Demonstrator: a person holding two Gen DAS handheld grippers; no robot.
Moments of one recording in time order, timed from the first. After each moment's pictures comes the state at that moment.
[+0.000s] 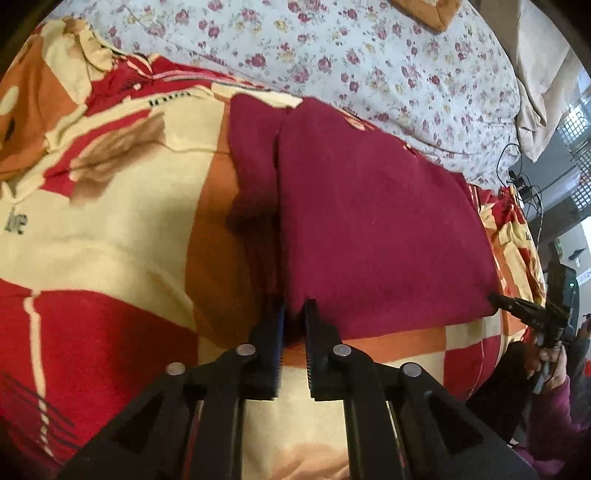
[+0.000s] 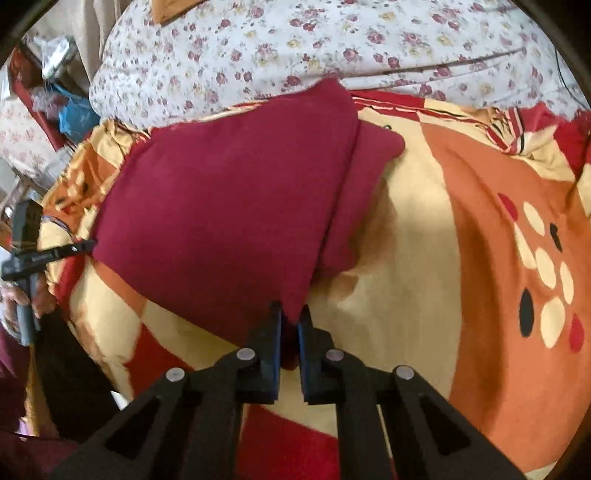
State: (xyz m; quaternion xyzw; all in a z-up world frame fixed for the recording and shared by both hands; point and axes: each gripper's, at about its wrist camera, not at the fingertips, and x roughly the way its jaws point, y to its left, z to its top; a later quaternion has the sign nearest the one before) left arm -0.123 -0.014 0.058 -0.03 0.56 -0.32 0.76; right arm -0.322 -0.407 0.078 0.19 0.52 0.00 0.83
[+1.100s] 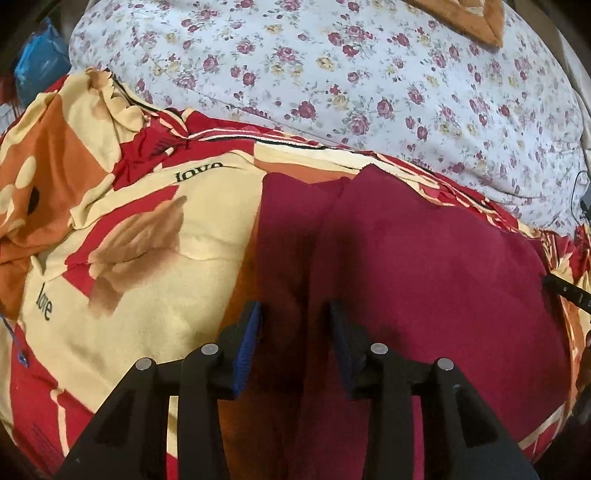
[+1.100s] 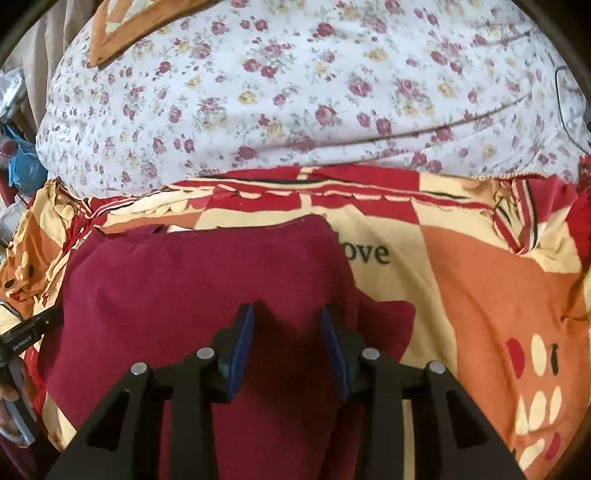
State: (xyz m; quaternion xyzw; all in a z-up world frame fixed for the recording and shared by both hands) left arm -0.064 -0.072 0.048 0.02 0.50 -0.19 0.85; right arm -0.185 -0.431 0.081 0.16 0.47 -0.10 0.86
